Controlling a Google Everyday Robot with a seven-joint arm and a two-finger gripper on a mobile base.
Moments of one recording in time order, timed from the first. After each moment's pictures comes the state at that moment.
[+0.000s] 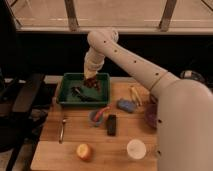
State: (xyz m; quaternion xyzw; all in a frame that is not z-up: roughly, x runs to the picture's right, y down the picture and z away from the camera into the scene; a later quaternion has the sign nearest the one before) arm -0.095 -0.071 0.792 -0.23 -0.24 -0.17 0.93
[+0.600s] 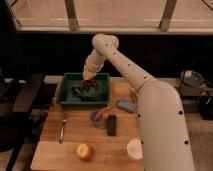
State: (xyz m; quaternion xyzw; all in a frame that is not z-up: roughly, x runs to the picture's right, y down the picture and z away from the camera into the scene) arm -0.097 -0.069 0.846 -0.24 -0.31 -0.15 0.91
